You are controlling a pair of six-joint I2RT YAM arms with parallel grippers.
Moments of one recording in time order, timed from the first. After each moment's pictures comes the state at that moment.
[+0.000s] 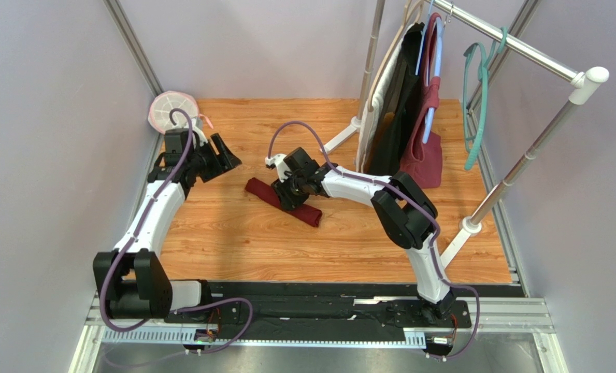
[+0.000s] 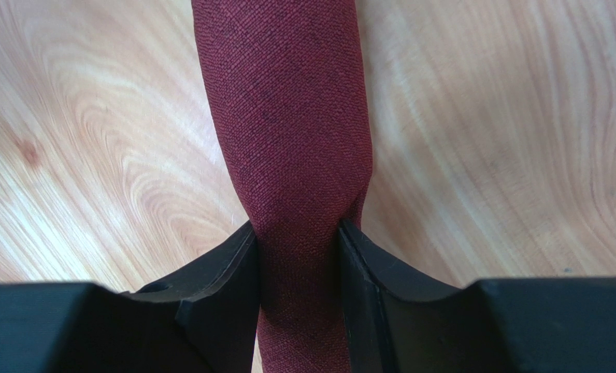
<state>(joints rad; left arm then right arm) 0.01 1.29 0.99 -0.37 0.30 -0.47 0.80 2.13 1.53 -0.31 -0.25 0.02</state>
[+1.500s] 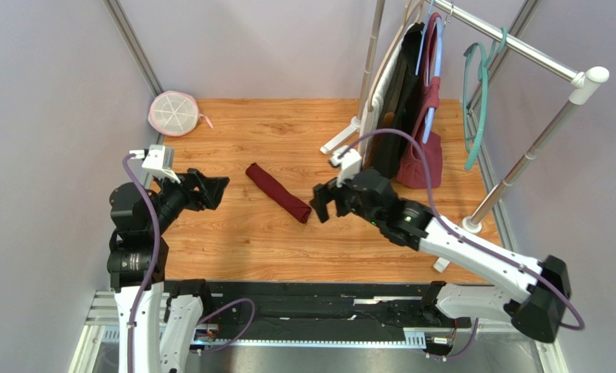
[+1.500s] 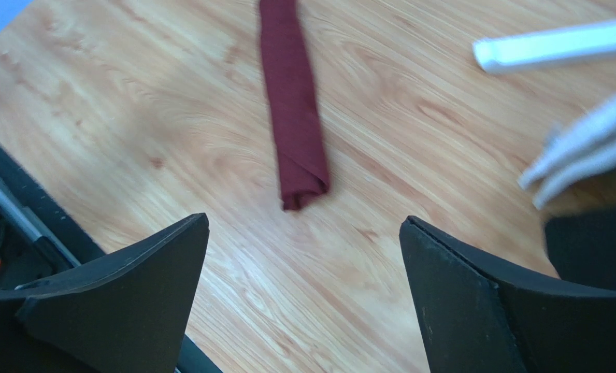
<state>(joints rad) 0.09 0.59 0.96 -0.54 0.50 -0.28 0.96 1.20 1.01 -0.23 0.18 0.19</state>
